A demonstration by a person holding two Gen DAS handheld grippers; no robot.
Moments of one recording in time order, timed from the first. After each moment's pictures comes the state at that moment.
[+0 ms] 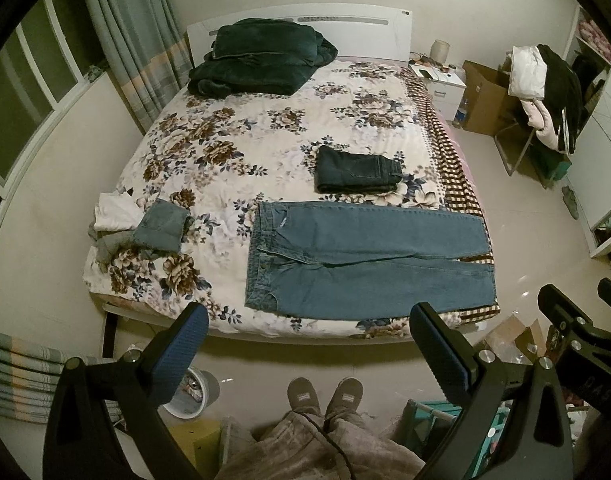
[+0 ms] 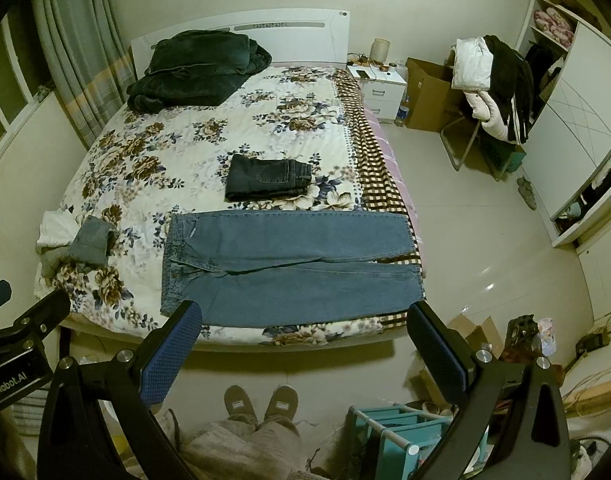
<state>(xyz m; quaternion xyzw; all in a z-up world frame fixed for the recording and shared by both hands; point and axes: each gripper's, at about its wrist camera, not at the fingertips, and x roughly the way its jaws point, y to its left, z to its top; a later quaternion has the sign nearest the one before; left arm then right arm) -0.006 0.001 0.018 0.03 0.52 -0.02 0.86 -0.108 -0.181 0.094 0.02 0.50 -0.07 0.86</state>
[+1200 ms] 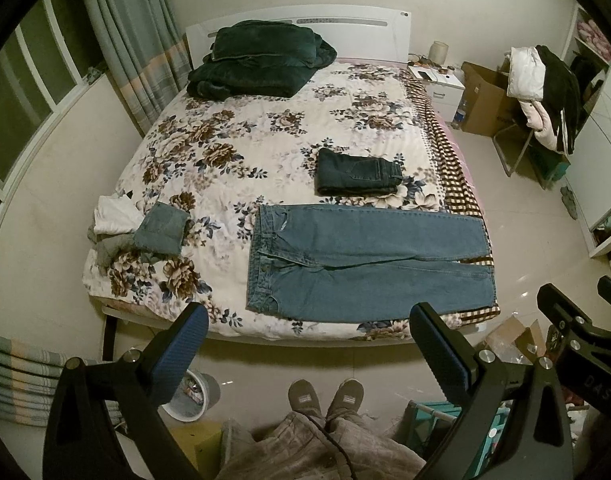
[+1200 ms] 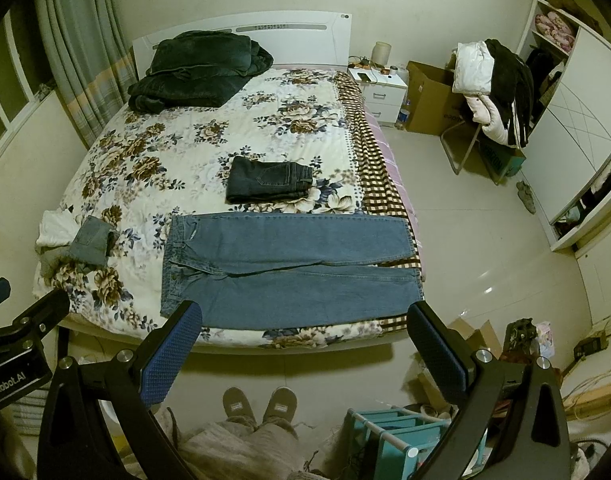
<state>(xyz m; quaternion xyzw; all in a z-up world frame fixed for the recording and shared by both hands) -0.007 -0.001 0.014 0.04 0.51 -0.02 0.86 -0.108 -0.181 0.096 0.02 0.50 -0.07 0.87</state>
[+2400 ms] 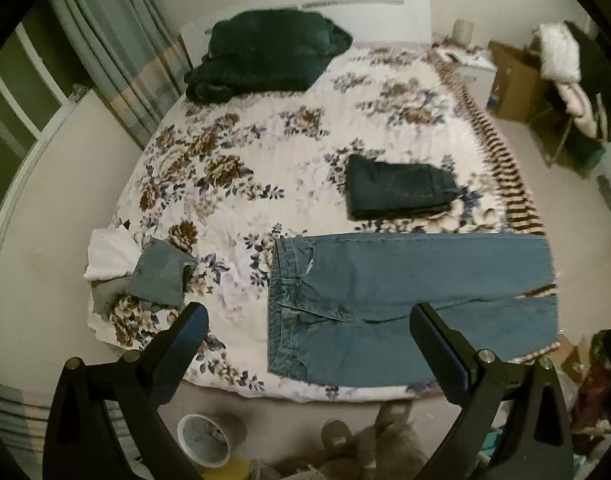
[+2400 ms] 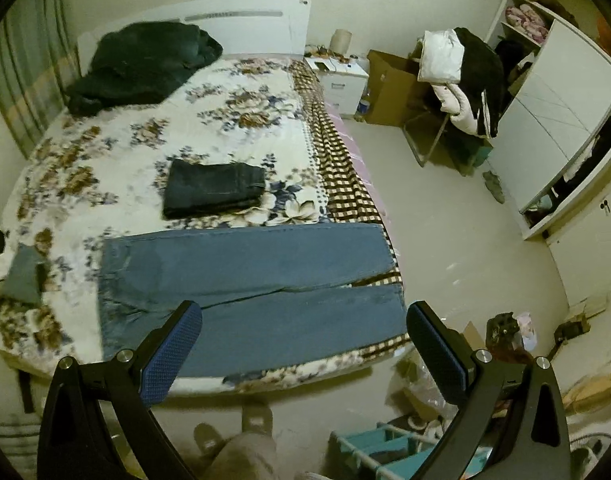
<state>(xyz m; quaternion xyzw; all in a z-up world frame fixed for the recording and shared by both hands) 0.193 -0.017 -0.119 0.09 0.53 0.02 0.84 0.074 -0.232 -0.067 0.00 0.51 -0.16 0.84</state>
